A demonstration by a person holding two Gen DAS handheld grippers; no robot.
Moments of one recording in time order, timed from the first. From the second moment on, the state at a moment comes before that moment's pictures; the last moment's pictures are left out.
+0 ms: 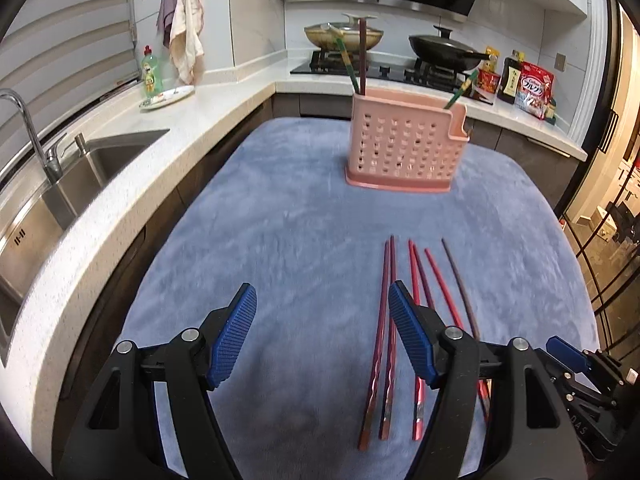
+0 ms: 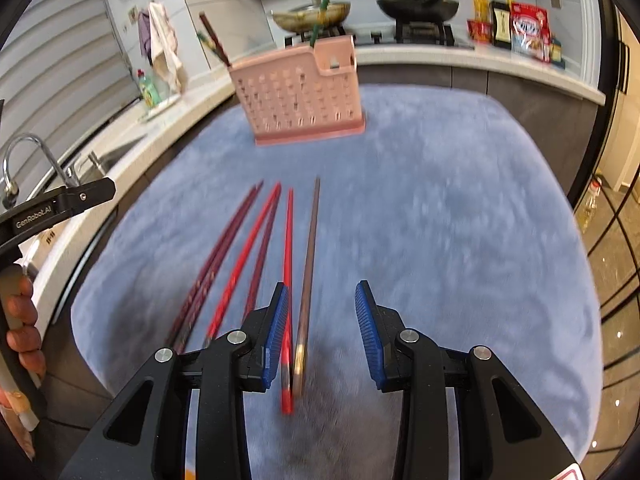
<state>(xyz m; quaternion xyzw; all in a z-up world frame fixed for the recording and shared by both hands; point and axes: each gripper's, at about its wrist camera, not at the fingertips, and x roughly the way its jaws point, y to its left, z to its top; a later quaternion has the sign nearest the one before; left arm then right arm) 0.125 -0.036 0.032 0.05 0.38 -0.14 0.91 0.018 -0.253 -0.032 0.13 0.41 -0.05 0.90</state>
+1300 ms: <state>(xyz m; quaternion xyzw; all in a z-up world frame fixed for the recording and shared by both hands) 0.077 -0.021 -0.043 0.06 0.47 -0.16 0.87 -0.003 -0.245 -0.087 0.13 0.46 -0.07 0.88</state>
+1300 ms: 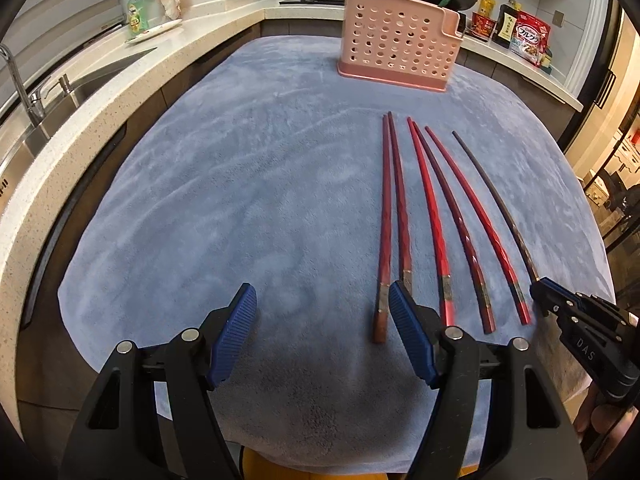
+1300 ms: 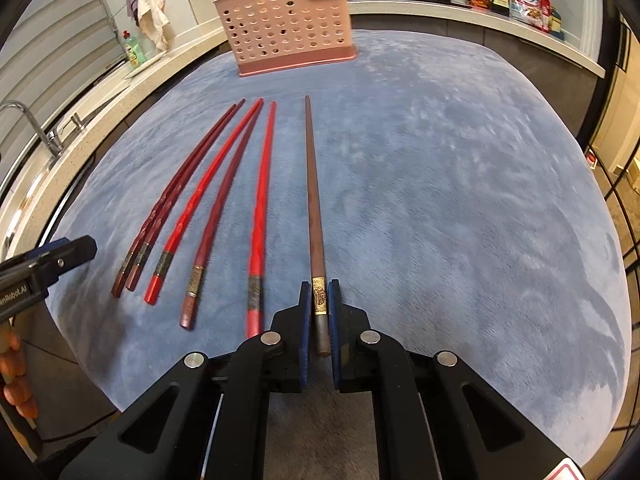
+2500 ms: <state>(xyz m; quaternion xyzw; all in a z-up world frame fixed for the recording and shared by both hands) 0.086 -0.026 -0.060 0.07 0.50 -0.16 0.85 -0.013 -0.249 -0.076 0.13 0.45 -0.07 0.88</state>
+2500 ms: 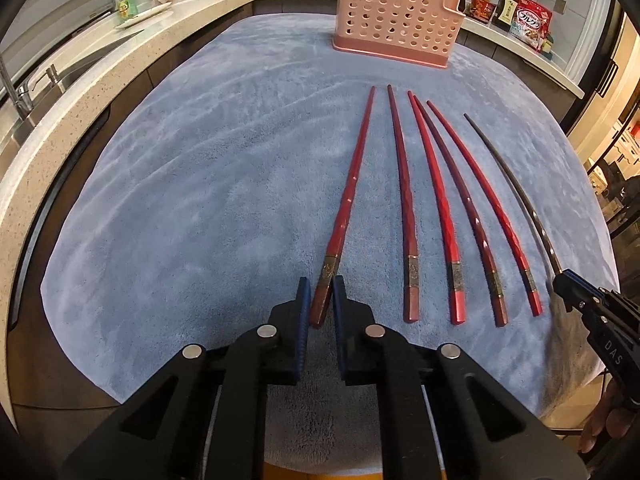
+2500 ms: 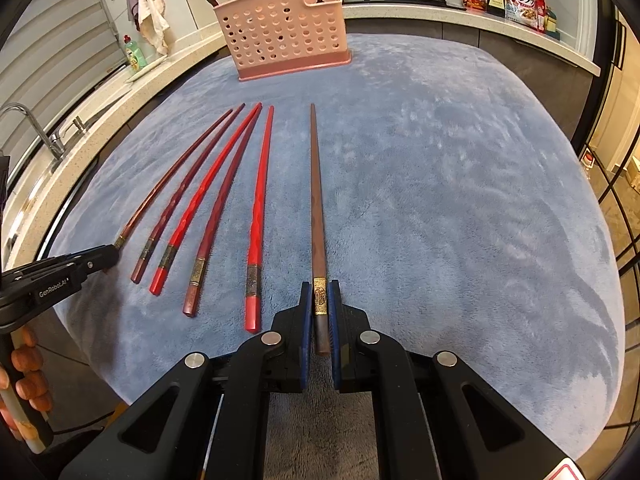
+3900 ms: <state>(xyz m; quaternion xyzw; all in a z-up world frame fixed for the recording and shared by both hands) 0.177 -0.062 0.132 0.01 0.34 -0.20 0.92 0.055 -0.317 0.110 0.17 0.25 -0.05 0.95</state>
